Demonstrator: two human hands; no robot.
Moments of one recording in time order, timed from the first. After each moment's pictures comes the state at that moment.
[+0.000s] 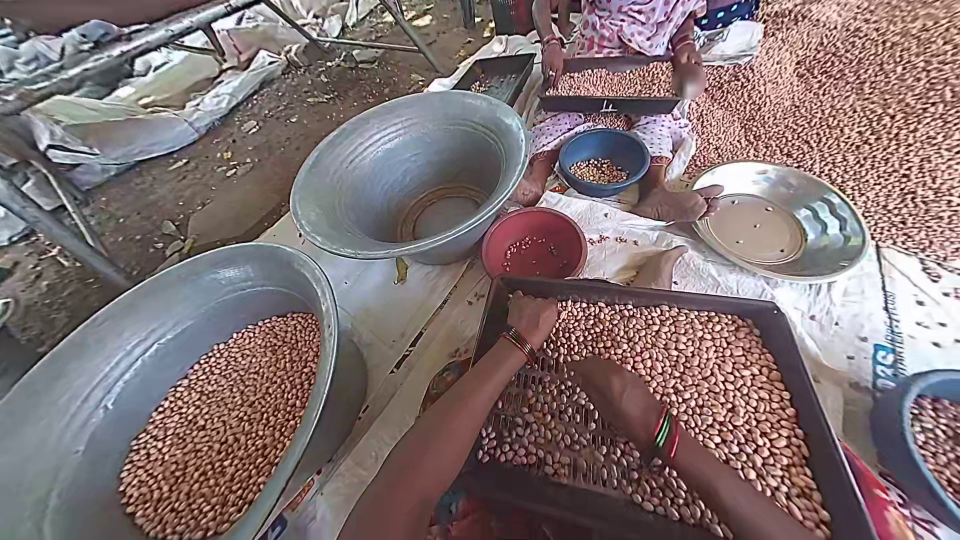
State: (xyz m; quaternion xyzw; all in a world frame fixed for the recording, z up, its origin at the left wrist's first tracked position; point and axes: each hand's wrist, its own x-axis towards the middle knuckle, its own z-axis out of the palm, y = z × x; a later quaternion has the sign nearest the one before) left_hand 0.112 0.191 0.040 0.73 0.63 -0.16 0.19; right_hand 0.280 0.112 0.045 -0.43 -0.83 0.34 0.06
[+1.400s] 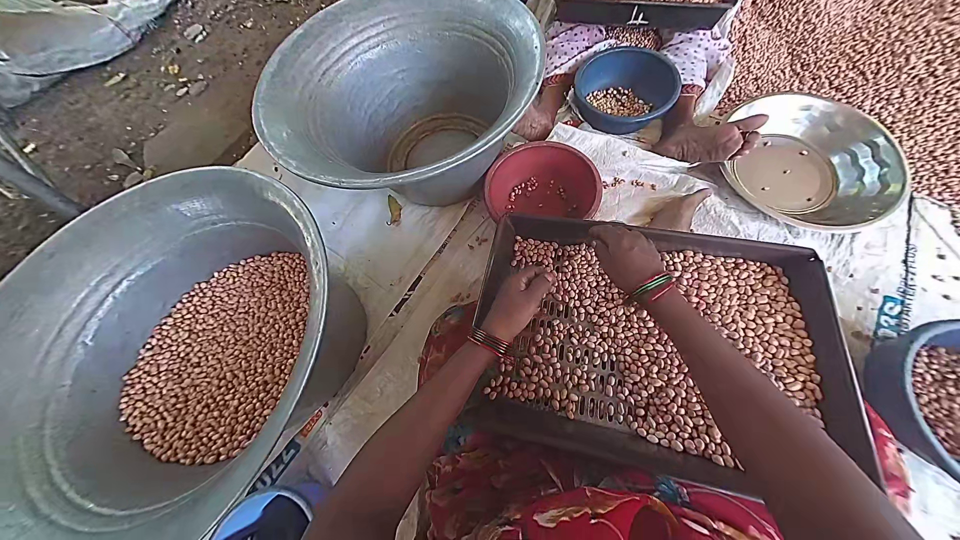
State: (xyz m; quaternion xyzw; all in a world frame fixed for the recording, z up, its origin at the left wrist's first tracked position) left_hand 0.073 0.109 0.025 0.44 0.61 0.36 0.55; right_hand 0.250 0.197 0.033 -0.56 -0.80 0.21 0.07
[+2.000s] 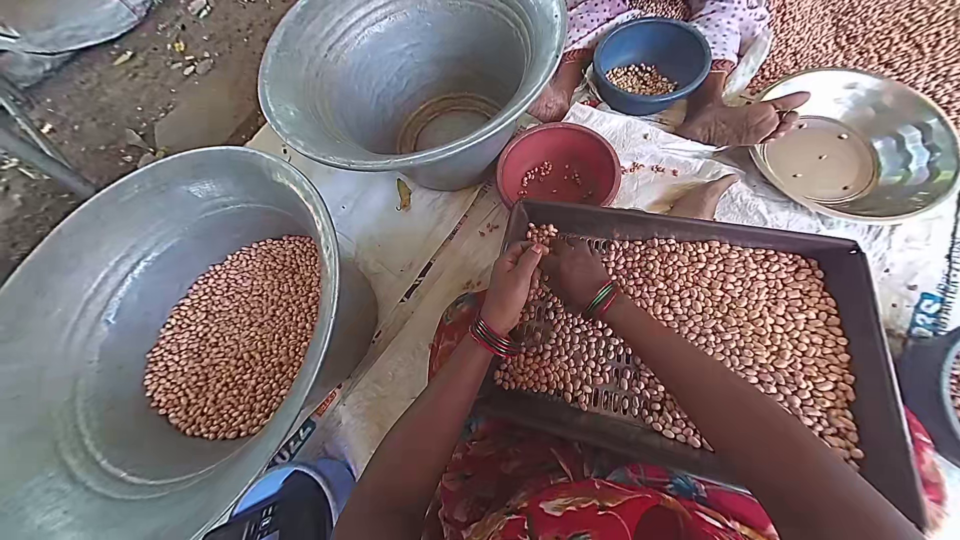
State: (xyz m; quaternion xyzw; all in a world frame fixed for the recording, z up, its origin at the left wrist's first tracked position) left_hand 0.061 0.108 0.012 0.32 0.54 0.55 0.54; right_hand 0.183 0.173 0.013 -0.45 -0.85 0.27 -0.07
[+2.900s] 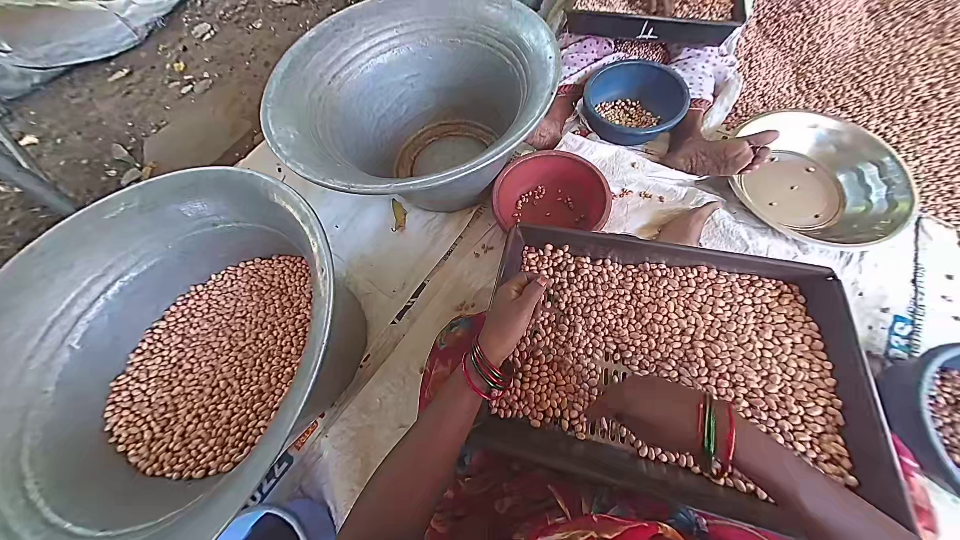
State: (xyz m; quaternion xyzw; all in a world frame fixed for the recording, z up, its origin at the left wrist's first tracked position) left_hand 0.060 0.106 0.016 0.37 0.55 0.50 0.56; right_hand 0.266 0.104 0.070 -0.22 -0.82 0.42 -0.32
